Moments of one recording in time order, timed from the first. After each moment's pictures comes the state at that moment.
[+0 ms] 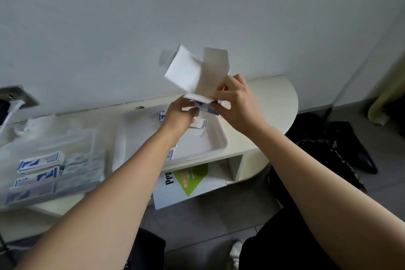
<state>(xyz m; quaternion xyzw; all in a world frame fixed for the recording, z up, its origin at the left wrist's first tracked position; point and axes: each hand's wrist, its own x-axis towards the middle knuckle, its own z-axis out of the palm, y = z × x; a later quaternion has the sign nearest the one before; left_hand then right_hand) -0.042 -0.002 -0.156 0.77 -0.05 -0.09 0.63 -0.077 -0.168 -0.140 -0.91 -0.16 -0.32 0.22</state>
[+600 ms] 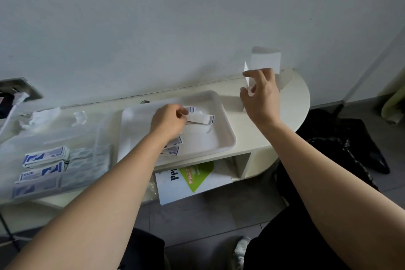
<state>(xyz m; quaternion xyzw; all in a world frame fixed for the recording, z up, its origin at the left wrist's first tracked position) -0.027 0.038 -0.177 0.95 -0.05 -0.05 0.32 -0.057 -0.186 -0.165 -0.89 0.08 -0.31 0.32</state>
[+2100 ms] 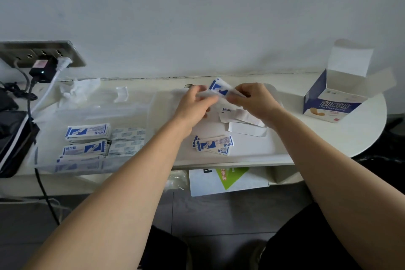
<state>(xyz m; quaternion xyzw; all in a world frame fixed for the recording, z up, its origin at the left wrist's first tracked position) 0.007 0.106 -0.197 0.77 0.07 -0.12 0.63 0.008 -0.072 -0.188 -0.86 0.00 0.06 0.51</state>
